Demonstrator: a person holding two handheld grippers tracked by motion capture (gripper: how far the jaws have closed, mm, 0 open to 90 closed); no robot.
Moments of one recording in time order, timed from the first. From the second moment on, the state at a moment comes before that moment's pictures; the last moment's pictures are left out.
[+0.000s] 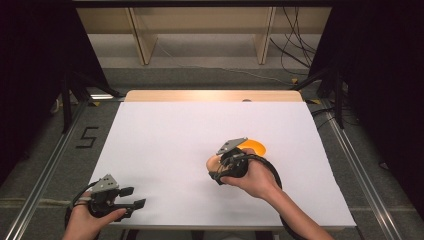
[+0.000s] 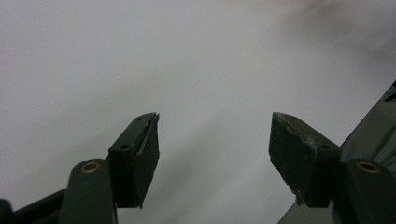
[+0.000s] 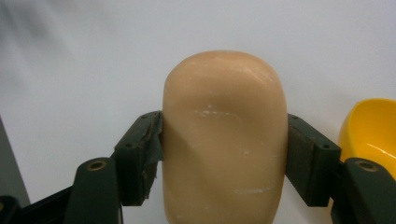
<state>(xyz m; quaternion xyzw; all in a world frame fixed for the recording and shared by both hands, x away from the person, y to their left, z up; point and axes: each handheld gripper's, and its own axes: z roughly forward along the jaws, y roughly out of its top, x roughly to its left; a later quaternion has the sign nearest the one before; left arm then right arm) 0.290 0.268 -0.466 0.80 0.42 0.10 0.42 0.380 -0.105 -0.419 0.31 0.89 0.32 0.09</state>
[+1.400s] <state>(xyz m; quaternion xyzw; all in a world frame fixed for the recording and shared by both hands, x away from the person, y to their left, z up) 0.291 0.267 -0.467 0.80 0.42 0.09 0.42 0.401 -0.154 -0.407 0.17 0.95 0.24 0.08</state>
